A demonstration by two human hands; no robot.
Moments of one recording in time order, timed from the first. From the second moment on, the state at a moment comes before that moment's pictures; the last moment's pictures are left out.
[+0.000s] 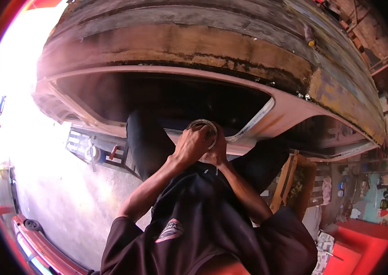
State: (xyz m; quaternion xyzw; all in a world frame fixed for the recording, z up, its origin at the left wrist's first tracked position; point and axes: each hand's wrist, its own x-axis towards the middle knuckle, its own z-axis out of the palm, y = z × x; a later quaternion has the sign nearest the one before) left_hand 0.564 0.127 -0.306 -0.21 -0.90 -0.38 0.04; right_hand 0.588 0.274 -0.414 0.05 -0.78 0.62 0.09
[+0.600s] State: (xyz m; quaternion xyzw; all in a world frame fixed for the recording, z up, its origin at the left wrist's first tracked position) left_hand 0.546 0.029 -0.100 -0.06 -0.71 -0.62 0.32; right_hand 0.558 0.200 -0.280 0.13 -0.62 0.77 0.08
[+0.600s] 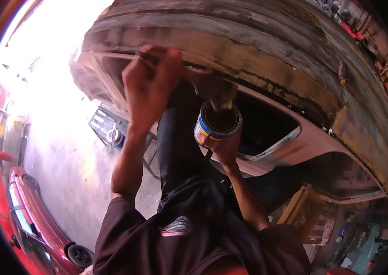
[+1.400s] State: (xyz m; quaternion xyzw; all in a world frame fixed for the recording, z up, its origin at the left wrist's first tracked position) left_hand 0.497 -0.002 -0.127 -0.16 -0.71 -0.36 0.59; right_hand 0.581 0.257 -0.398 0.08 -0.77 0.62 0.10
